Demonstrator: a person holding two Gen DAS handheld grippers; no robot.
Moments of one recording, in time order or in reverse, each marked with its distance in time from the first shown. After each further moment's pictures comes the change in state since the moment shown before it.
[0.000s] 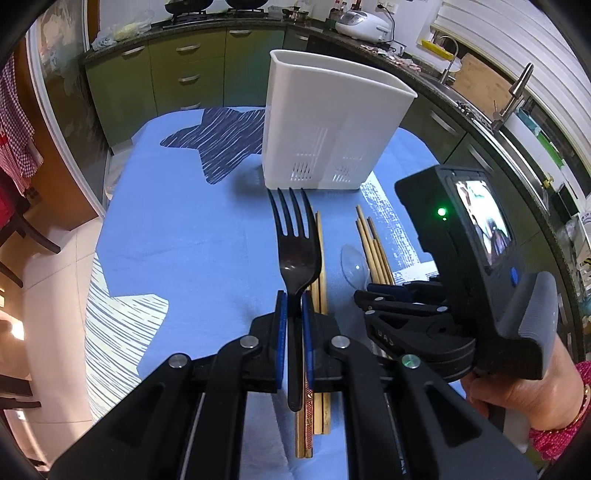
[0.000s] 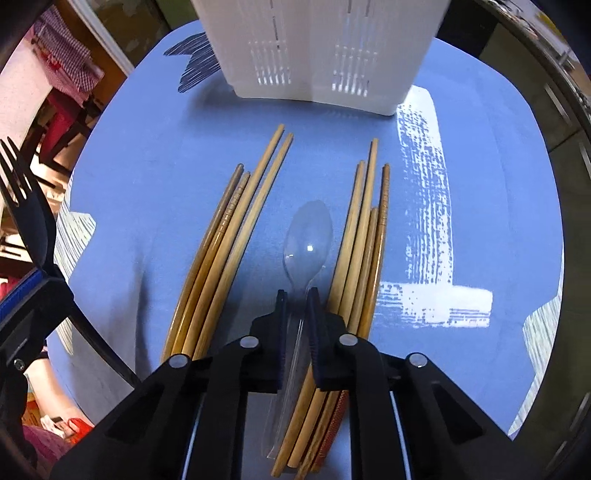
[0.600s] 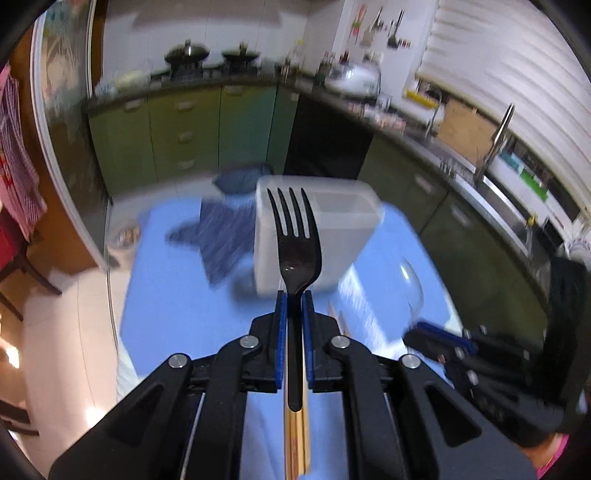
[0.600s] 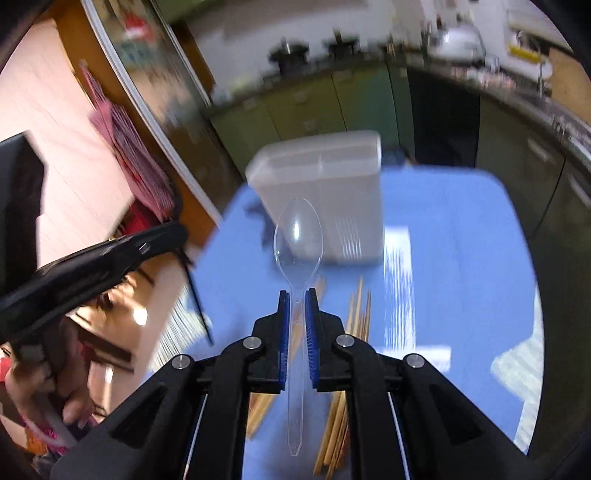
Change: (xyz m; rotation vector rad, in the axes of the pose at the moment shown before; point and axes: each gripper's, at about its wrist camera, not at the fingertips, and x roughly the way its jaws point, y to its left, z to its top) left arm -0.075 -0.014 0.084 0.020 -0.235 -0.024; right arm -0.156 -0.045 -0.033 0.035 -0.568 0.287
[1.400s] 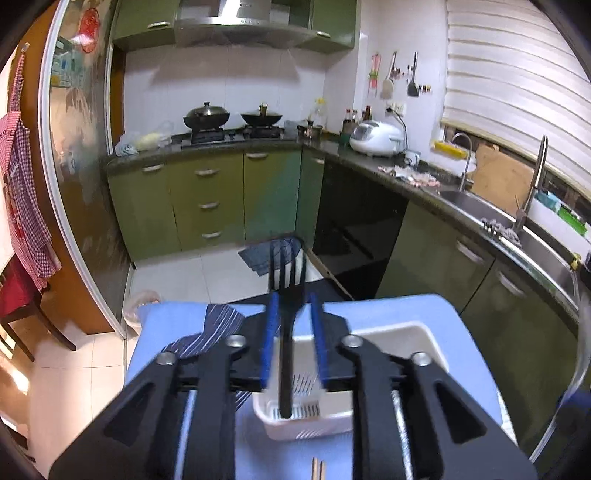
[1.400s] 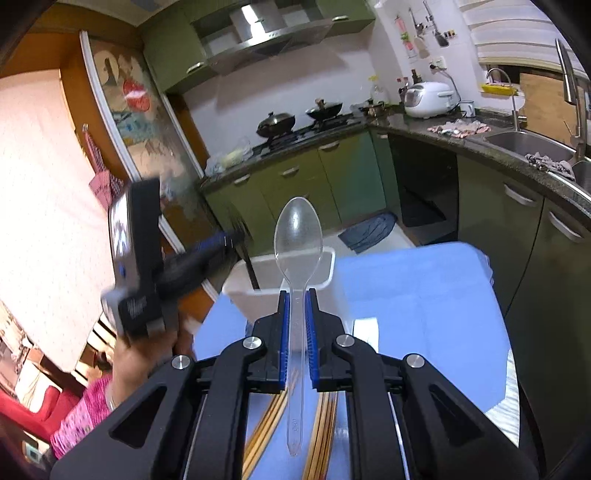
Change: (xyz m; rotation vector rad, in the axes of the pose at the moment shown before) left arm 0.101 -0.019 0.083 0.024 -0.232 0.153; right arm -0.057 -0.054 0.050 0.052 -0.254 -0.021
